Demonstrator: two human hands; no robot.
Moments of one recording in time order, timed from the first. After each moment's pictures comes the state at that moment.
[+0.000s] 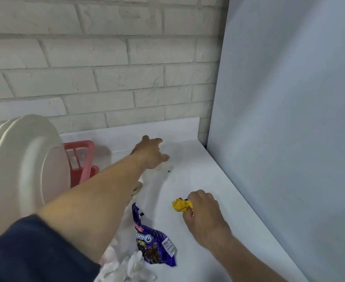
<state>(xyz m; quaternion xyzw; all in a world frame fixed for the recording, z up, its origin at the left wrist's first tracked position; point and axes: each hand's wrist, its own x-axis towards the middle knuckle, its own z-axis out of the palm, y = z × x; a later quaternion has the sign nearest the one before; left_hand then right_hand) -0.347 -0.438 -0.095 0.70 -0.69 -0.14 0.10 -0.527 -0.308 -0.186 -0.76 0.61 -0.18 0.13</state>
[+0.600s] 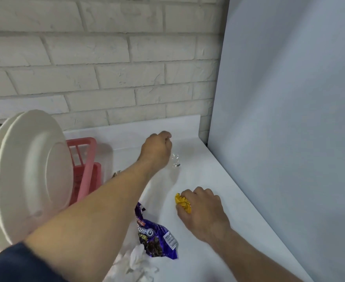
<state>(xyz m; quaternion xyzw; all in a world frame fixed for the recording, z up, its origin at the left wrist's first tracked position) -0.370 -0.412 -0.098 0.66 -0.68 -0.10 0.30 -0.522 -0.306 -0.184 -0.78 0.61 -0.11 0.06</state>
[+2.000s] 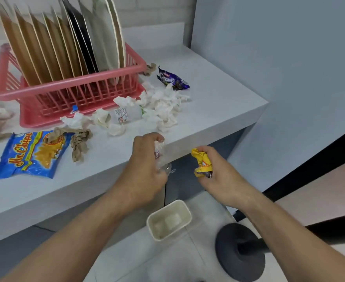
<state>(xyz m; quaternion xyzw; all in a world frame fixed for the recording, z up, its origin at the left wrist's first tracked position) -0.208 0.116 -0.147 0.49 -0.75 -0.32 0.31 -0.409 0.148 -0.166 -0.60 0.65 -0.26 0.38</state>
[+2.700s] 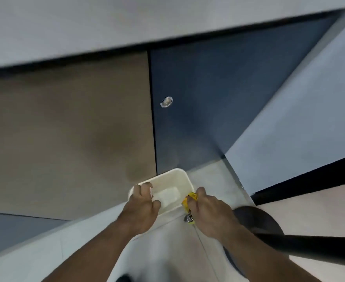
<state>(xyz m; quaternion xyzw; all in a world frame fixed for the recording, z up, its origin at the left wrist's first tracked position) -0.247 0.122 -0.635 0.64 -0.68 -0.35 0.05 -0.447 0.153 -0.583 -0.64 0.71 0.05 0.29</state>
